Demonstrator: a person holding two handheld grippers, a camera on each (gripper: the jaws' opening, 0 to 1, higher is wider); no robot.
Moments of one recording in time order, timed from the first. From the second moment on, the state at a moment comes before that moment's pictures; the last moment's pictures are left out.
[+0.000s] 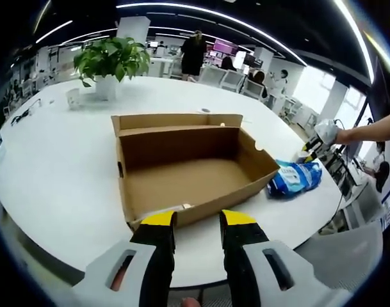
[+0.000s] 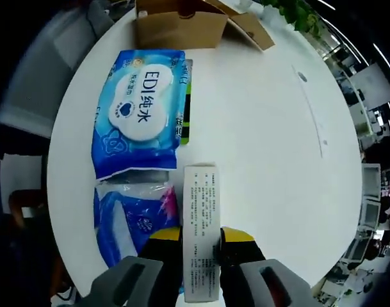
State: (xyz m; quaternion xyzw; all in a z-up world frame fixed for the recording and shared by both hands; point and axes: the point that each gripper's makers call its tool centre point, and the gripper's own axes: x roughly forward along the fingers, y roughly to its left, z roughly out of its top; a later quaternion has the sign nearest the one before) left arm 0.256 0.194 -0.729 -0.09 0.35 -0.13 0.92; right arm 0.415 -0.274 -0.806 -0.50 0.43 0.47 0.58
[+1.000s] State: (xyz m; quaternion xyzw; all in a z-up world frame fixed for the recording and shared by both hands) left arm 0.257 0.196 -0.731 -0.09 0.35 -0.13 0.93; right arm 0.418 -0.291 -0.806 -0.51 0.45 0.45 0.58
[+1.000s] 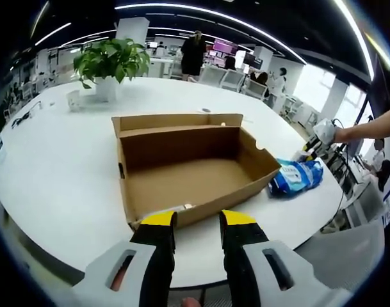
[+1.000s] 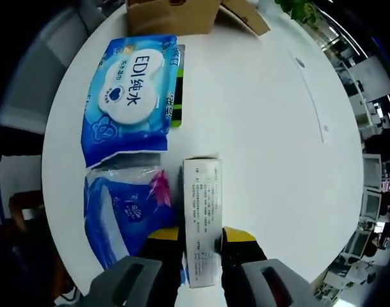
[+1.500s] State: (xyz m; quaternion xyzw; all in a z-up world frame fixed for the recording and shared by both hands) left arm 0.251 0.185 -0.727 -0.09 0.35 -0.14 0.92; right arm 0.409 -0.282 -0.770 -0.48 0.44 0.42 0.63
